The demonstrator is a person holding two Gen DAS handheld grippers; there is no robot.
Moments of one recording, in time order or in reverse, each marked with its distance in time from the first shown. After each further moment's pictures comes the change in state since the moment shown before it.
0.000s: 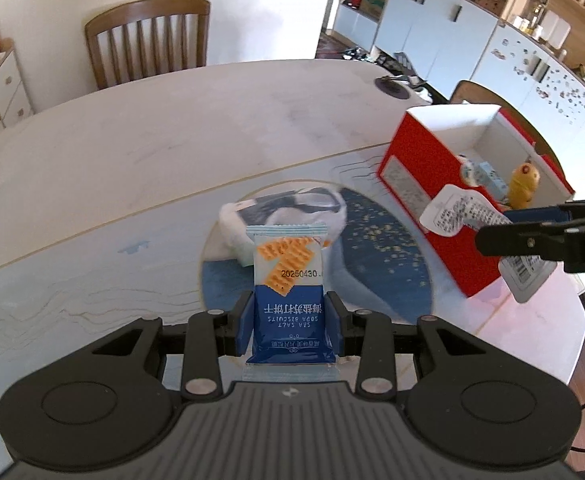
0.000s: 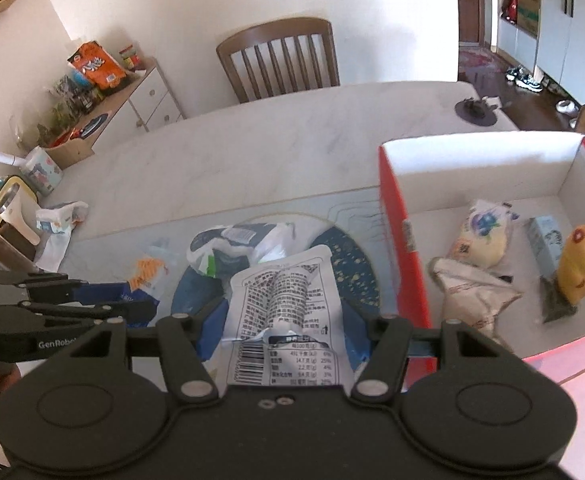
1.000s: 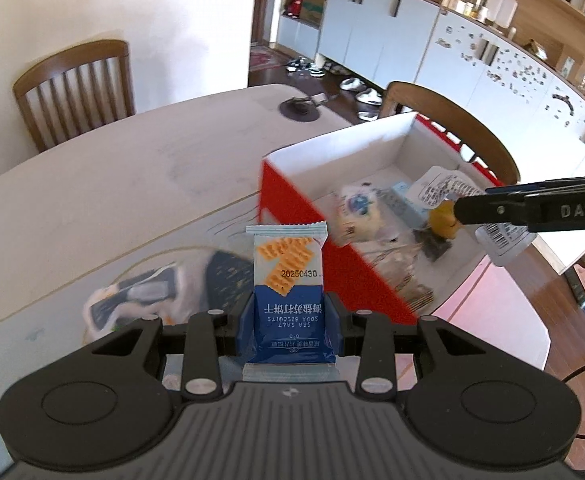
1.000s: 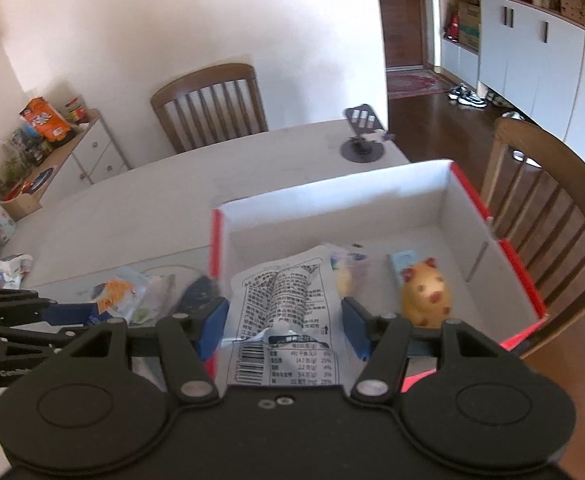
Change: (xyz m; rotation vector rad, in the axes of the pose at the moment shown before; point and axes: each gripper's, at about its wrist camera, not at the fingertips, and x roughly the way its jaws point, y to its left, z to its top) left arm 0.026 -0.130 0.056 0.141 -0.040 -0.070; right arm -0.056 -0.124 0.014 0.071 -0.110 -0.109
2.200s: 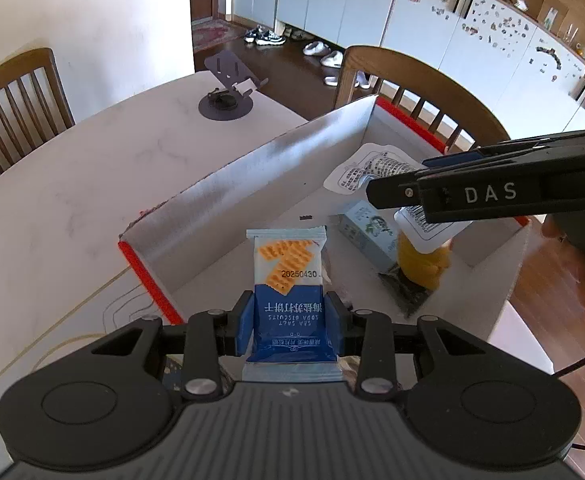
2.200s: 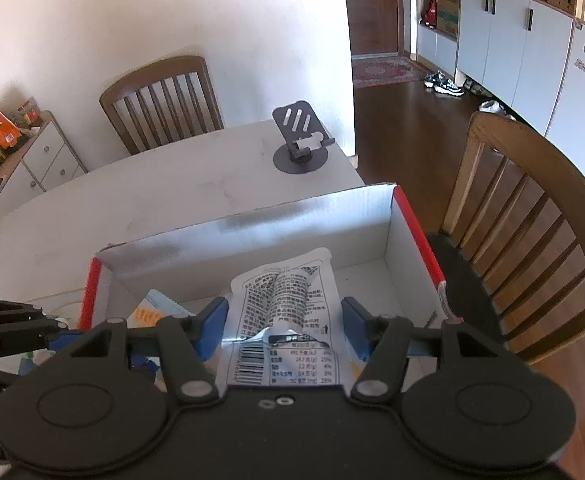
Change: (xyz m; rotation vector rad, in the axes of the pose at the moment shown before) left arm 0.116 -0.070 0.078 0.105 0.116 -0.039; right arm 0.070 -0.077 0.050 0.012 0.050 -0.061
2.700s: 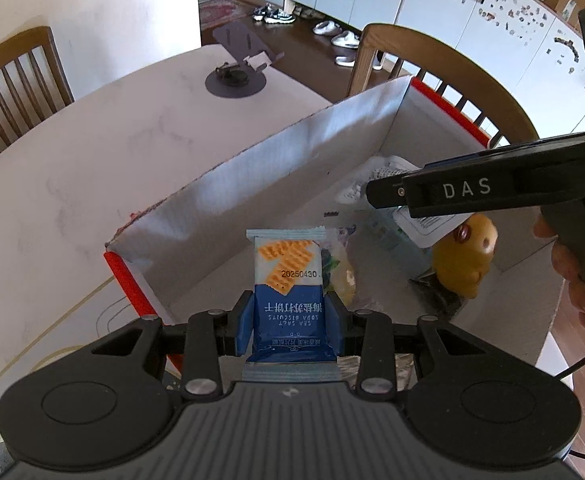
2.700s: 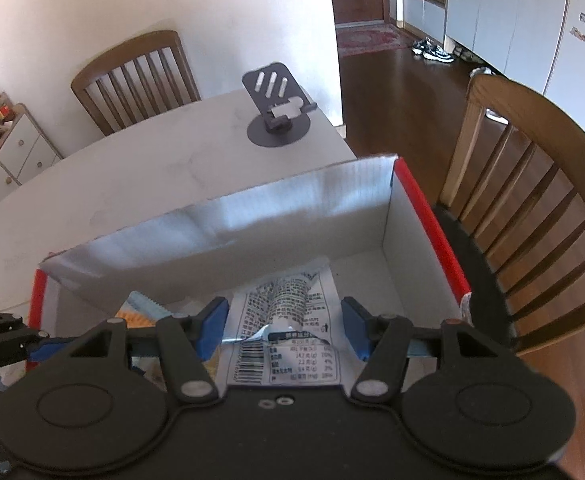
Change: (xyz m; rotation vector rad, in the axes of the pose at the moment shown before) left arm 0.036 0.014 0.011 -0.019 0.070 0.015; right arm 0.054 -0.013 0.009 0.054 0.090 -0.029
